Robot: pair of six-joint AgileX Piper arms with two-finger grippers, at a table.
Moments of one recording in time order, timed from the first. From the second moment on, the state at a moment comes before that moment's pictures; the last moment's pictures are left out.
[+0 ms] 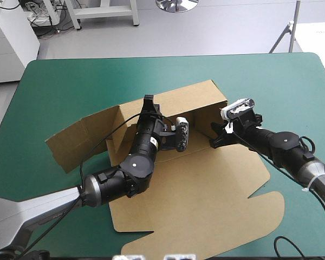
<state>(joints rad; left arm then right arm) -1.04 1.54 -1.10 1.49 0.78 -0.23 0.29 1.39 -0.82 1.35 0.28 -1.51</state>
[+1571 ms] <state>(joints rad) -1.04 1.54 -1.10 1.51 0.65 -0.24 0.29 1.50 -0.83 1.57 0.22 -1.67</state>
